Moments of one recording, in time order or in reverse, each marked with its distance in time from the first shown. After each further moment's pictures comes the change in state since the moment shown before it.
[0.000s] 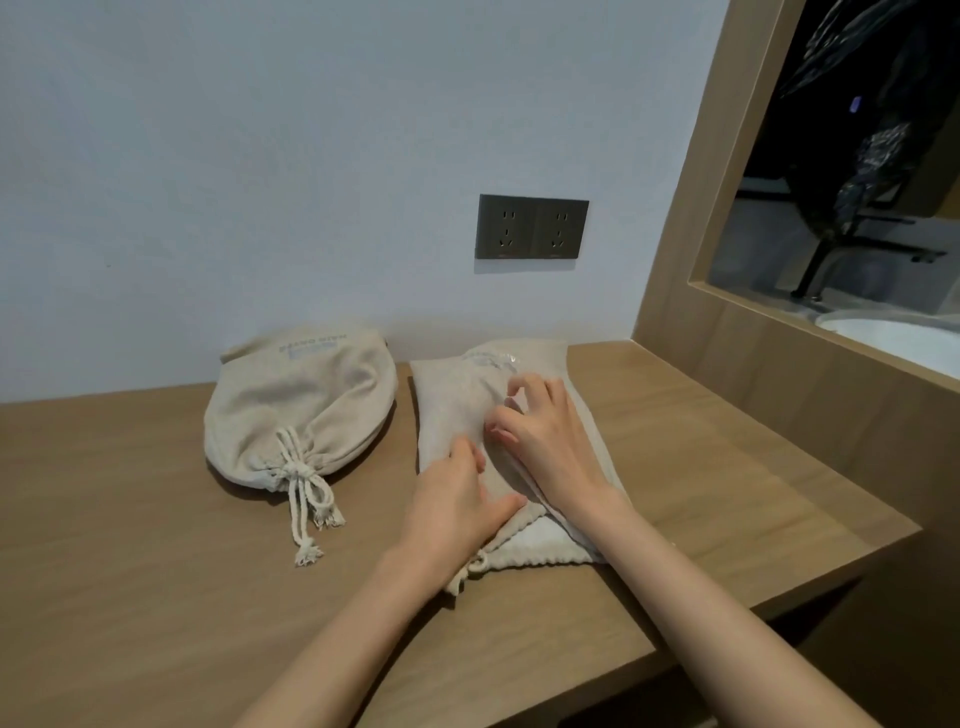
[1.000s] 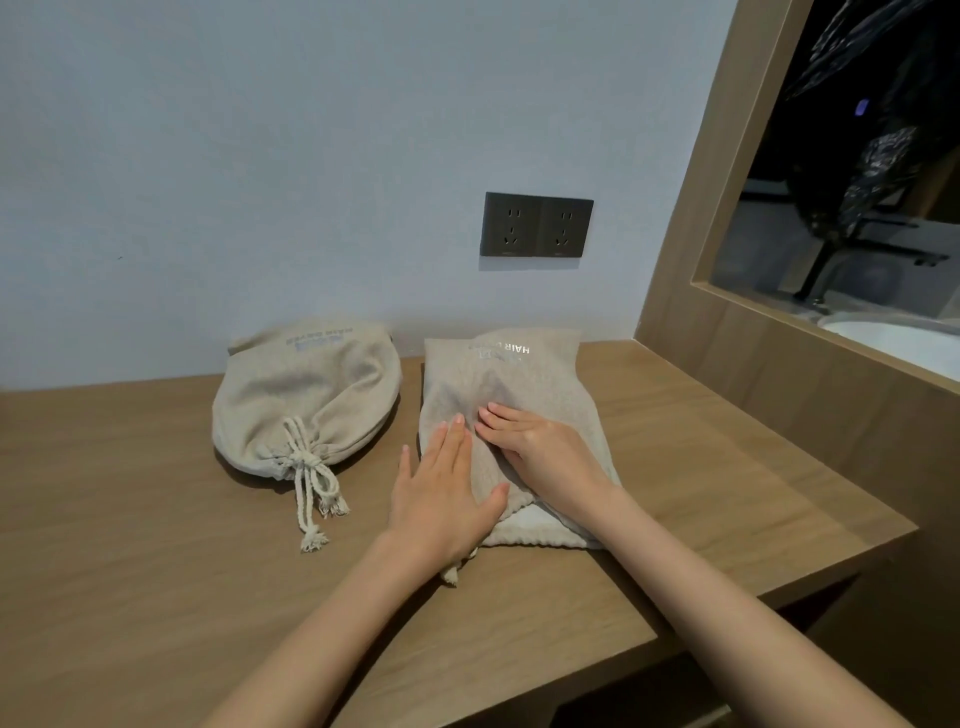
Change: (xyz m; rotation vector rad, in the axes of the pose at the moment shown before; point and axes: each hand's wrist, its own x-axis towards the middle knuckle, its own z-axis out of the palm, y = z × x) left_hand 0.002 -0.019 0.003 0.383 -0.183 0.055; right_hand -0.010 0.008 0.013 0.114 -0.174 -0.154
